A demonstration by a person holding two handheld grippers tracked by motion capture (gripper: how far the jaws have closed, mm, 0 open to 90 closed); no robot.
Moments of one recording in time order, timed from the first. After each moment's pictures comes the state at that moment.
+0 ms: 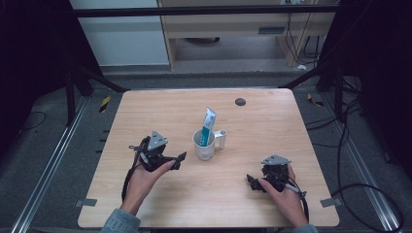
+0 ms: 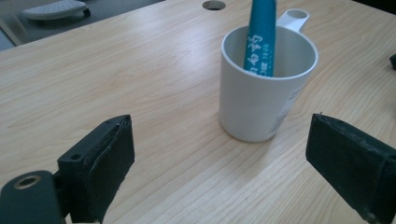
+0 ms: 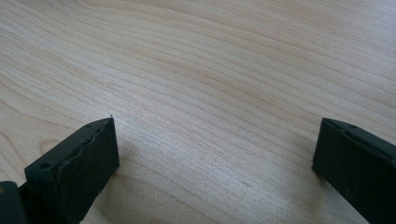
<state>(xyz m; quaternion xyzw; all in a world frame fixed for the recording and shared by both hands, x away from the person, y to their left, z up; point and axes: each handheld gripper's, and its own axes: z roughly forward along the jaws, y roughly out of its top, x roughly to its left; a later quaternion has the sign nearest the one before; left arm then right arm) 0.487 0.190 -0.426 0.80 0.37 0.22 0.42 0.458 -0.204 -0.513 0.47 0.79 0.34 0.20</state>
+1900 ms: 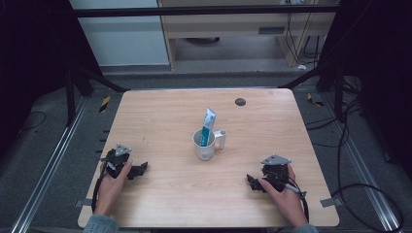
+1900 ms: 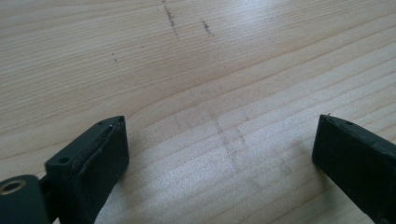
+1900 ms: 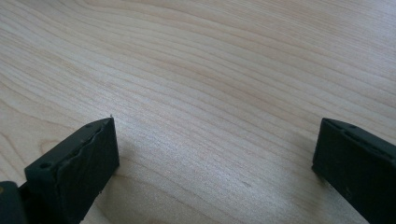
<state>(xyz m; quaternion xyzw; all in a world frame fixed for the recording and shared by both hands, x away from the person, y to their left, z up) 0.504 0.312 -0.507 0.78 0.49 0.22 0.32 0.458 -0.204 -0.513 0.47 0.79 0.34 0.20</state>
